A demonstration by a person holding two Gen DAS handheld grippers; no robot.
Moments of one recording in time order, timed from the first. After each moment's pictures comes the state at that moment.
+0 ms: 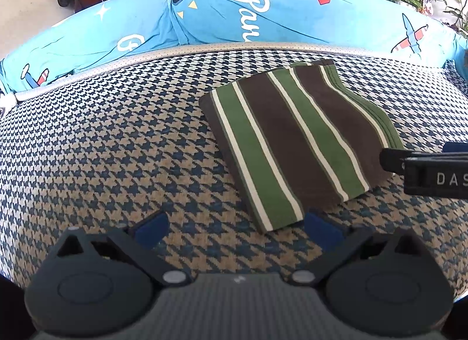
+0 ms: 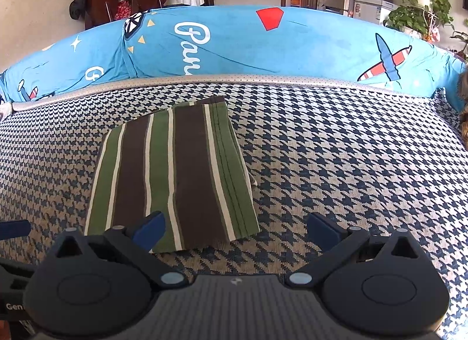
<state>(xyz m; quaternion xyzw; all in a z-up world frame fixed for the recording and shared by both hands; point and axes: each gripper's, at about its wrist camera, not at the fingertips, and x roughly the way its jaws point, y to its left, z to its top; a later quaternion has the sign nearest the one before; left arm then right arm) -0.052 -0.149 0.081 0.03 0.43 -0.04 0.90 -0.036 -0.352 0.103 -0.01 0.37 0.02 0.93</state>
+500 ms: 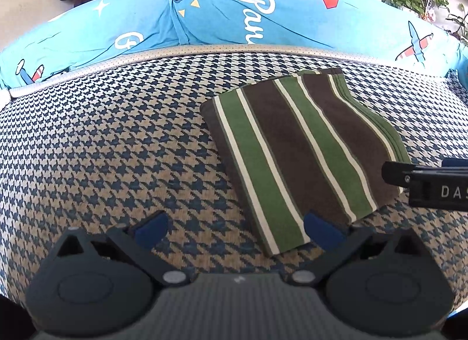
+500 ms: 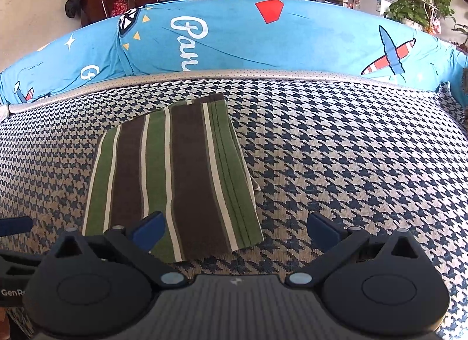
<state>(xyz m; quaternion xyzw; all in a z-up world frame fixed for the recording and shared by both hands) -0.032 -0.148 0.081 0.02 0.43 -0.05 0.90 -0.016 -0.357 0.101 0.01 0.39 0.02 0.92</state>
